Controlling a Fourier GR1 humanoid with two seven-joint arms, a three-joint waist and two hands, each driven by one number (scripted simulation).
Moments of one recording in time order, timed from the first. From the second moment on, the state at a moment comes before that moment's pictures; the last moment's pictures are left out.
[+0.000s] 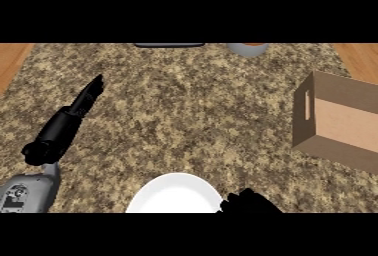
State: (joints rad) left arm -0.20 0.29 -0.01 -1.55 -0.10 -0.19 -0.06; right arm -0.04 -0.52 0.85 -1.90 1.07 0.00 0.04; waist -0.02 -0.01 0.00
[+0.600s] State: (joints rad) left arm -0.17 0.29 0.01 -1.58 -0.09 -0.19 -0.06; right arm 0.22 -0.87 0.44 -2.30 0.66 -0.21 -0.11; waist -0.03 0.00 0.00
